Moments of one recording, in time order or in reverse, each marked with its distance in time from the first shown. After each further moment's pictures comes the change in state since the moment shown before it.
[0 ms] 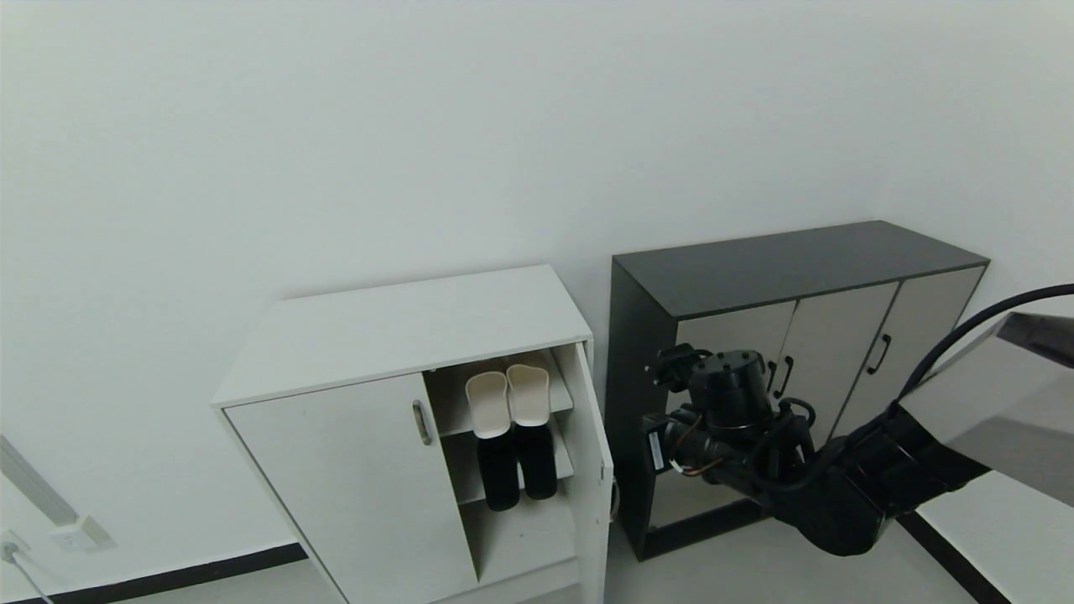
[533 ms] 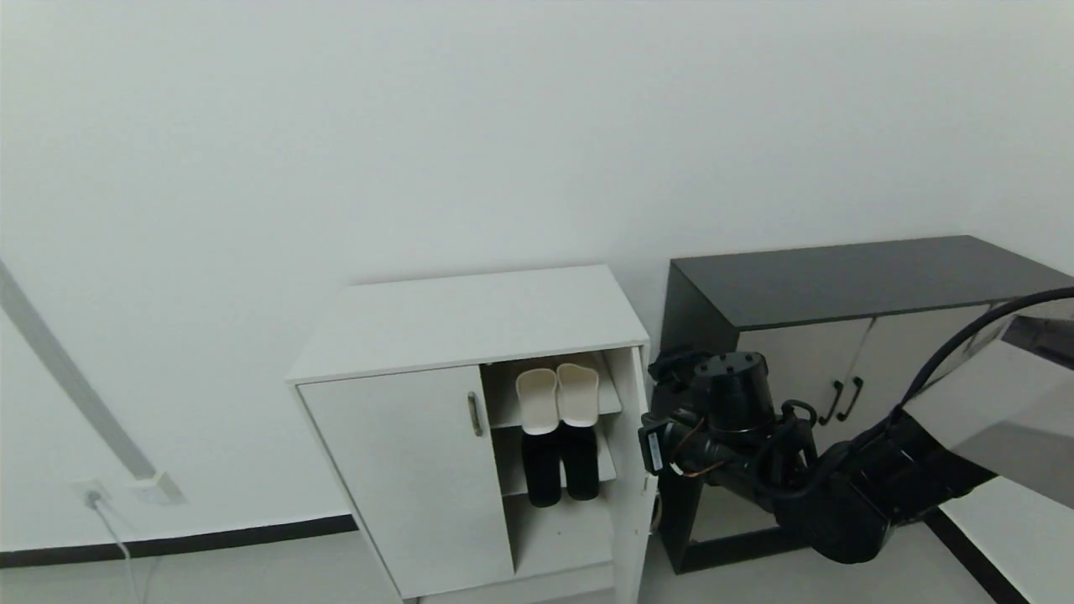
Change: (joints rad) left arm 0.000 0.000 0.001 0.000 0.000 0.000; right arm 0.011 -0.006 0.015 -0.042 -0.002 -0.003
